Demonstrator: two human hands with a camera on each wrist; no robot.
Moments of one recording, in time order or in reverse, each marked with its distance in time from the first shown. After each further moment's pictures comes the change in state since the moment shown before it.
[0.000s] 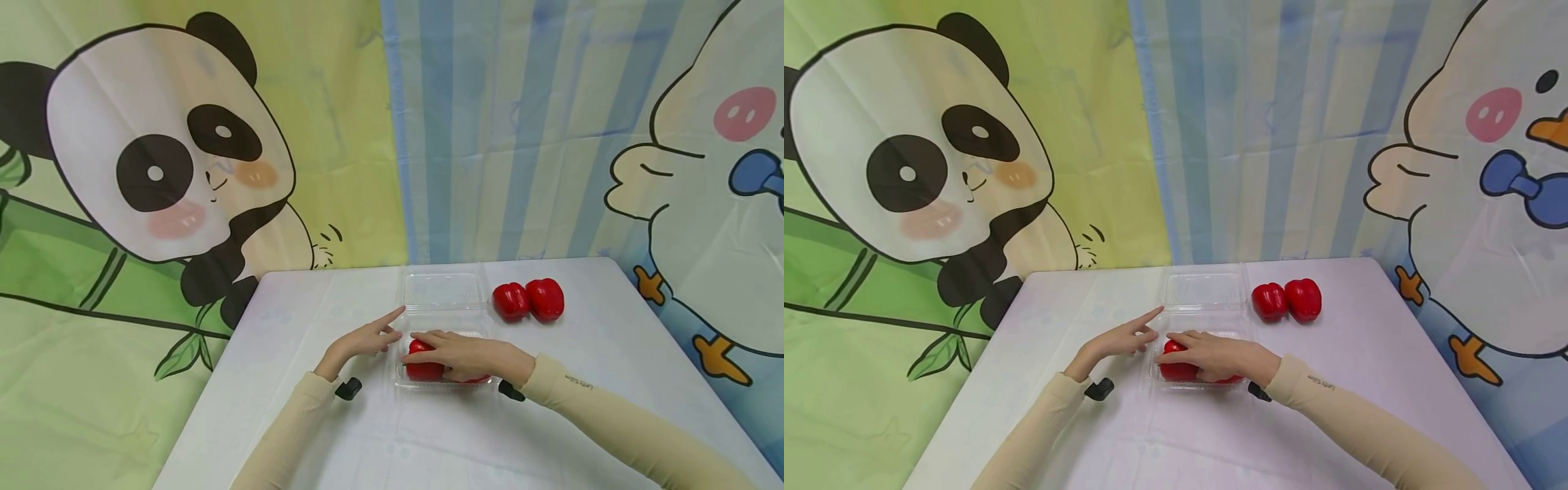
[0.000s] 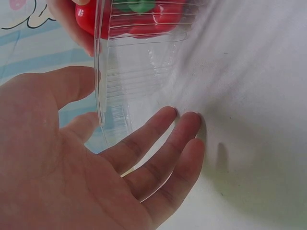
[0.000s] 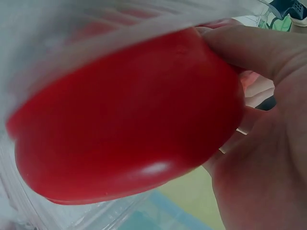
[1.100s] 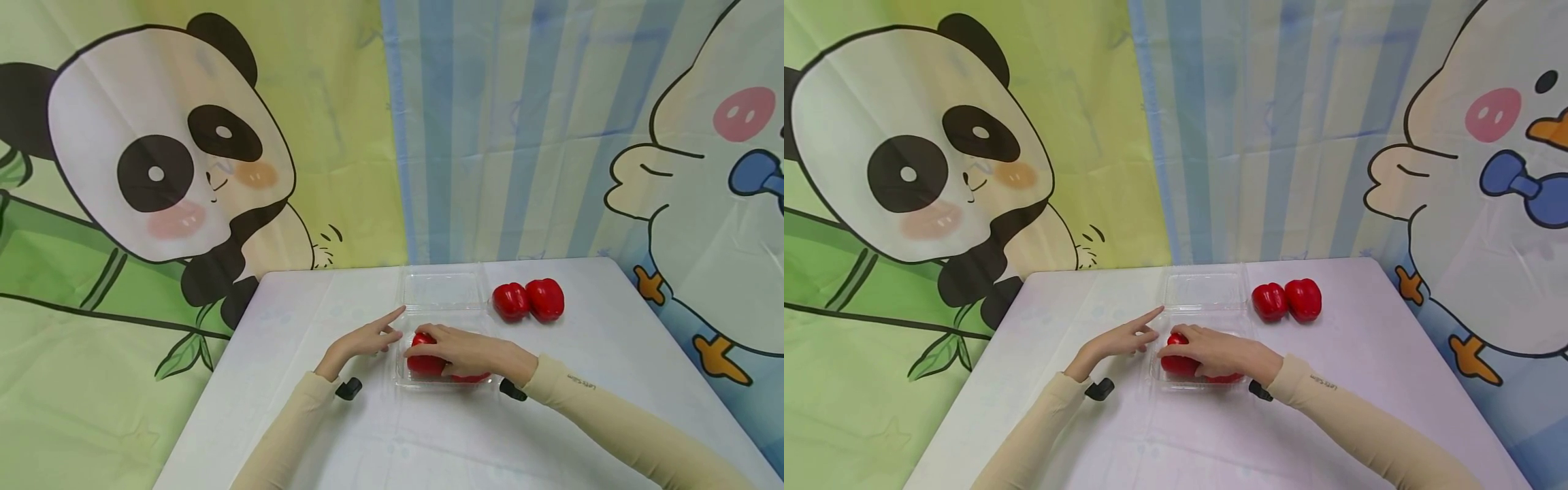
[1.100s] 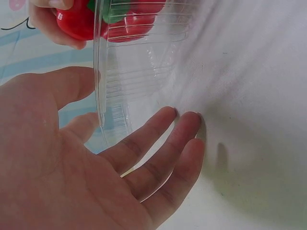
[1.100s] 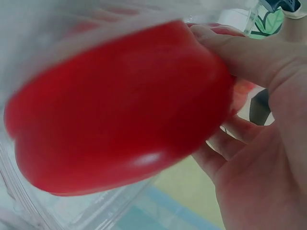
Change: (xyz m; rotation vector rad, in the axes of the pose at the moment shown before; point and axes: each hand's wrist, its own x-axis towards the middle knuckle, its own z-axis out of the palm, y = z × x) left_hand -0.001 0.002 0.000 -0.006 0.002 -0.007; right_hand -0.001 0.000 -0.006 0.058 0.041 0.055
